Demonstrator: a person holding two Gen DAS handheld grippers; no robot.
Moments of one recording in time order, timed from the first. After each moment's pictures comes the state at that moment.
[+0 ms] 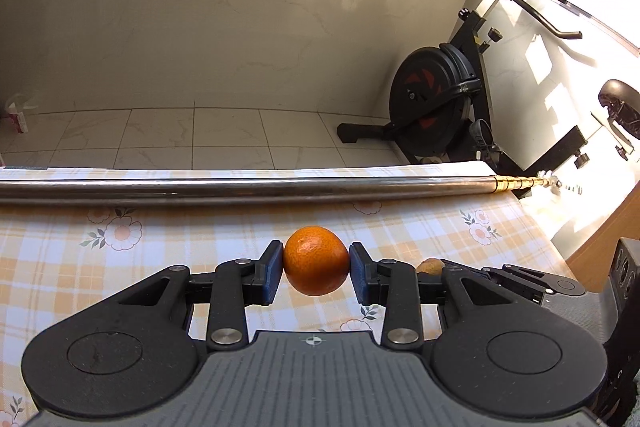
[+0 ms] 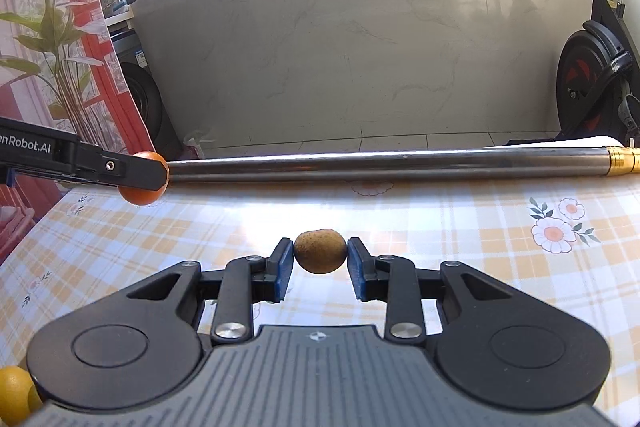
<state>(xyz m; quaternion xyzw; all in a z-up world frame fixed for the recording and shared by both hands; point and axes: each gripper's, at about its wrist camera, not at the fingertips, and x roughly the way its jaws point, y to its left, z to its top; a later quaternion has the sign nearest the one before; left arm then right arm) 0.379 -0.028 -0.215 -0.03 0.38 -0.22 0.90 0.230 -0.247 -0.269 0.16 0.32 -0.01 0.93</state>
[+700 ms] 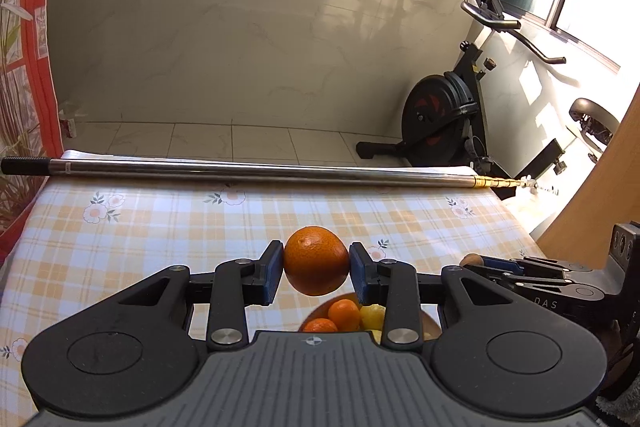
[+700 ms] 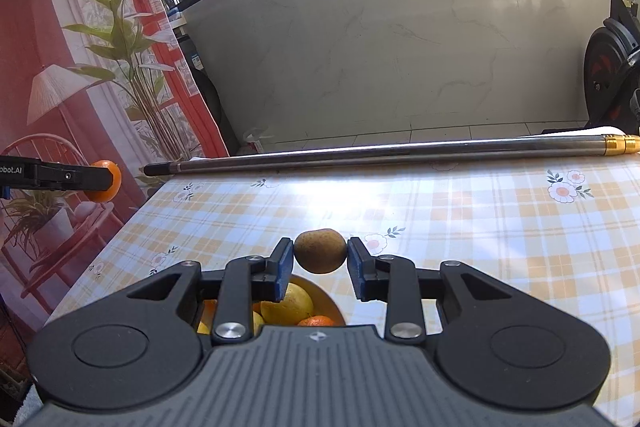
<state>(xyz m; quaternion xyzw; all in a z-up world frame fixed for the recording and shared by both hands) 0.242 0.073 -0.128 -0.03 0.35 -0.19 0.92 0.144 -0.189 -0.186 0.19 0.32 0.05 0.93</state>
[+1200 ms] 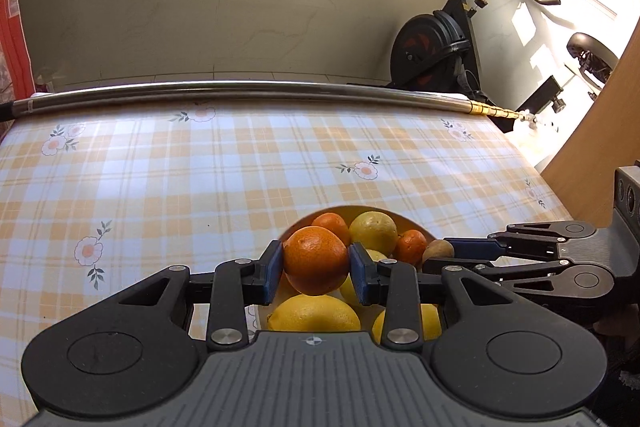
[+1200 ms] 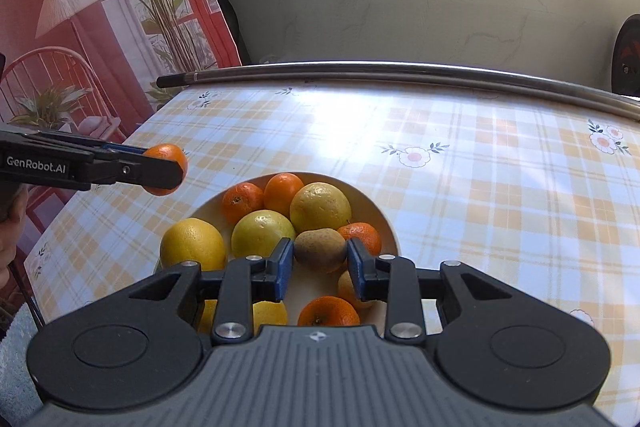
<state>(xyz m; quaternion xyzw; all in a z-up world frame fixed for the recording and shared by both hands) 0.246 0.053 -0.221 -0.01 0.42 -0.21 0.88 0.148 -0.144 -0.229 0.14 0.41 0.09 0.90</state>
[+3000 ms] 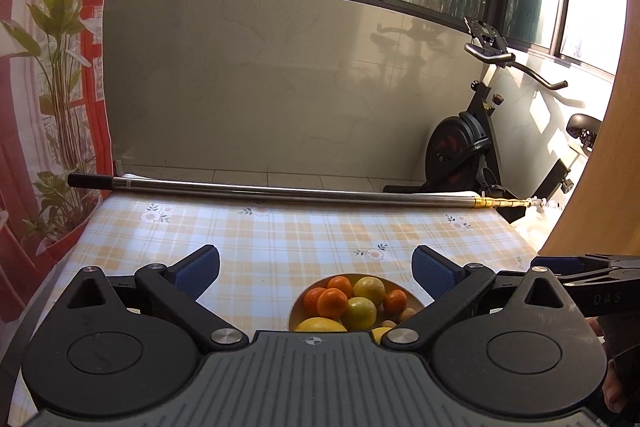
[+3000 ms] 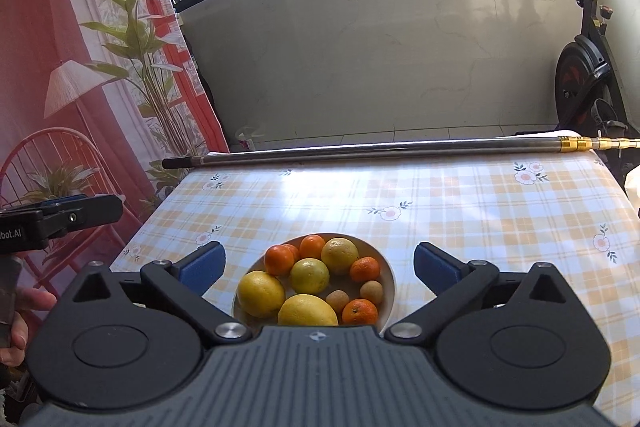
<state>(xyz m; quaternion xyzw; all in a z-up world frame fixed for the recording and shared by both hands) 0.107 0.074 -0.094 -0.02 0.26 -0.13 0.96 0.062 -0.155 -0.114 0.17 0.33 0.01 0.93</state>
